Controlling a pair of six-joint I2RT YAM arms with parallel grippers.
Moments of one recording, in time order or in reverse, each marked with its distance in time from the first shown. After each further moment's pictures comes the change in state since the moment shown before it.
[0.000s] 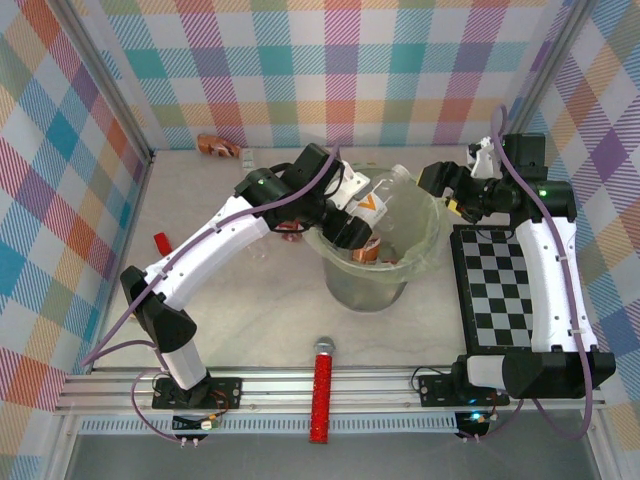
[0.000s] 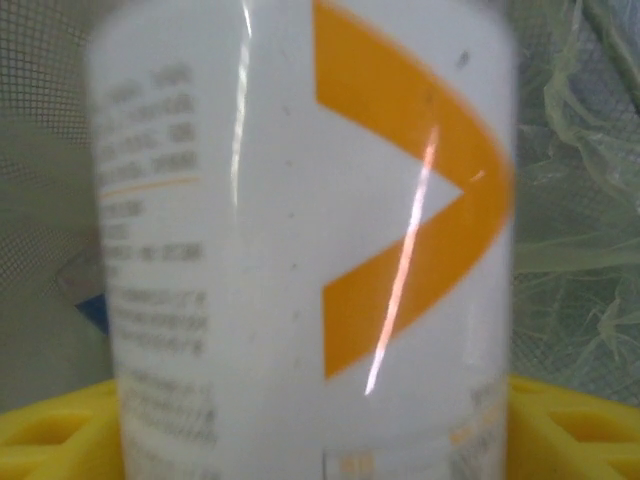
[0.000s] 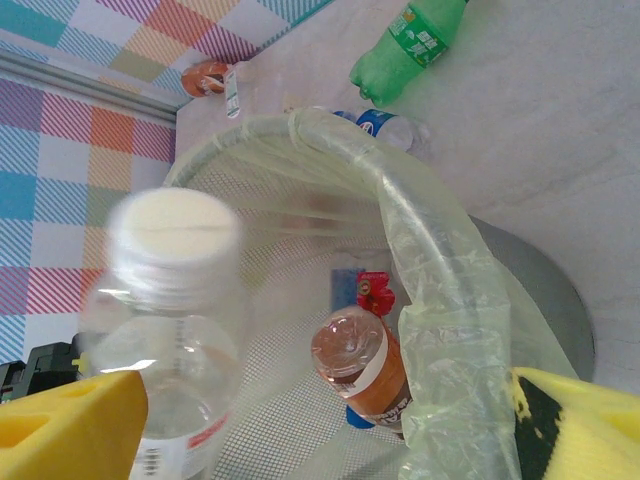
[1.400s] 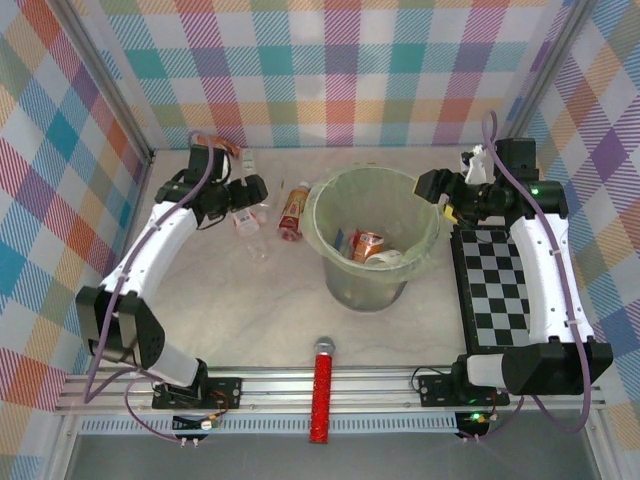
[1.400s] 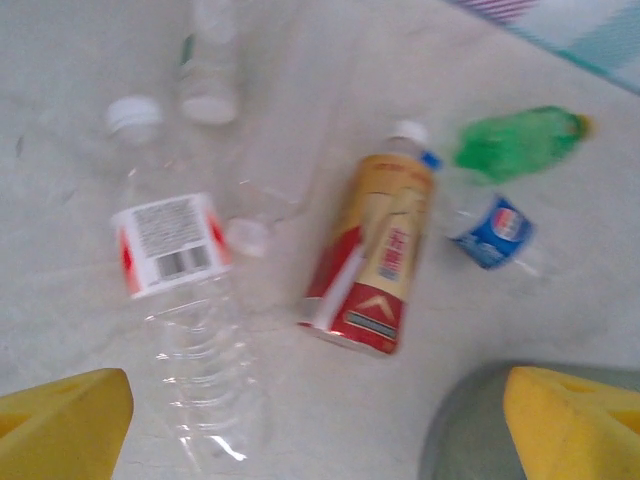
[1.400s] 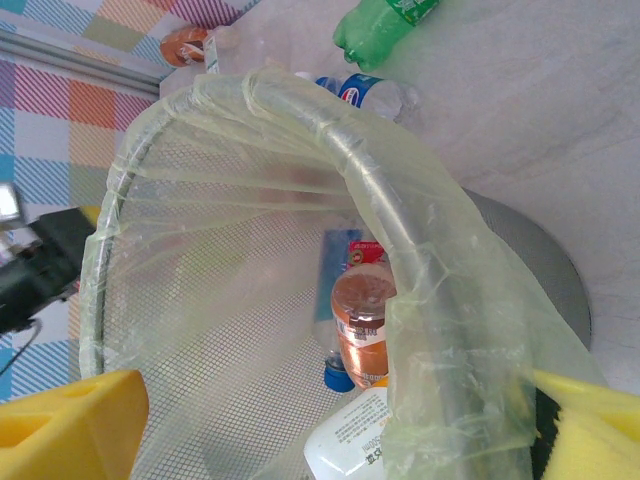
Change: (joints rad) left arm 0.614 -0.202 -0.554 0.361 -0.201 -0.460; right arm 0.003 0.018 -0.060 -0.002 -0.022 -0.026
